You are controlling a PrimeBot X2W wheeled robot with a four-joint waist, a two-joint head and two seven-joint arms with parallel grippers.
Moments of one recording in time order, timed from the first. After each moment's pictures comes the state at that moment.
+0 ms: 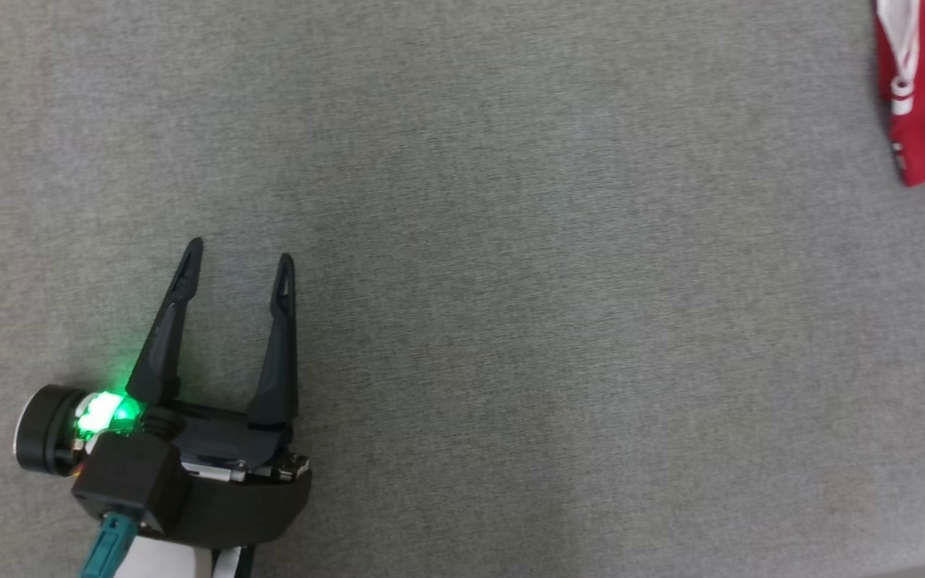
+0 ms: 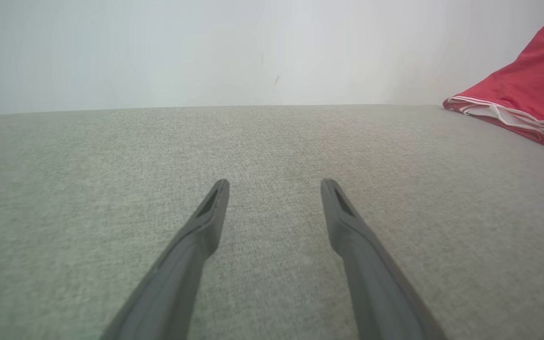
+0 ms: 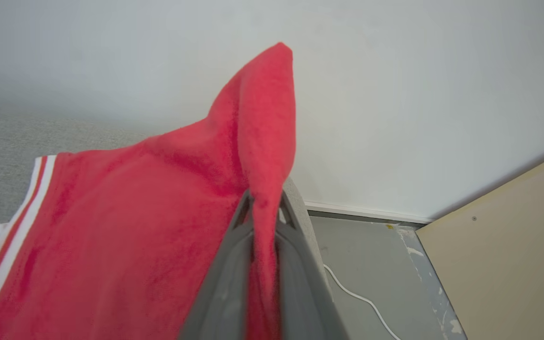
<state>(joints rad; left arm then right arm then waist) -0.25 0.09 -0.11 -0.10 -0.06 -0.11 -0.26 -1.02 -0.80 0.21 0.58 0.46 0.13 0.08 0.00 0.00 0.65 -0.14</state>
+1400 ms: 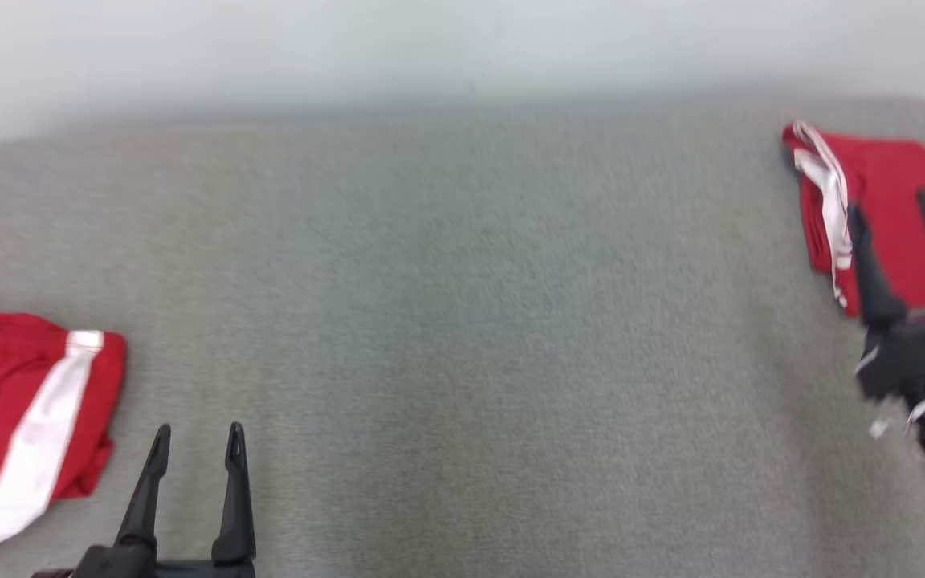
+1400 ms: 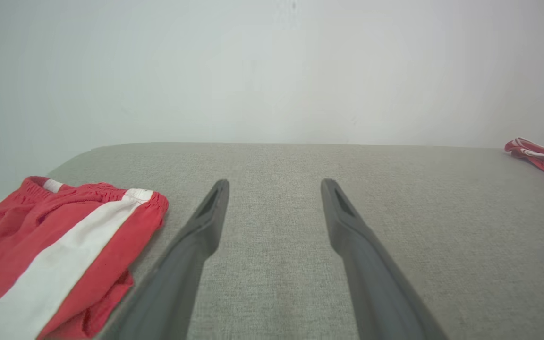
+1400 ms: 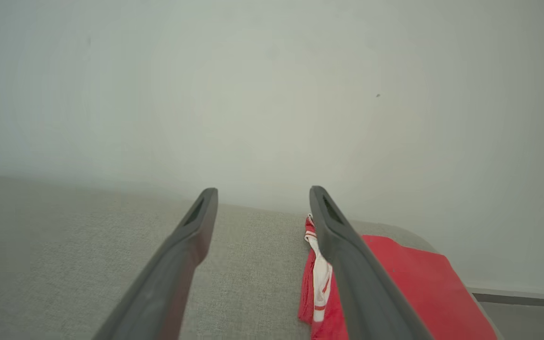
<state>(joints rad) 0.02 0.06 0.01 0.02 -0.12 -0.10 -0.26 -0.55 -0.52 0.23 0.50 0.42 0.13 -0.24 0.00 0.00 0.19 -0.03</state>
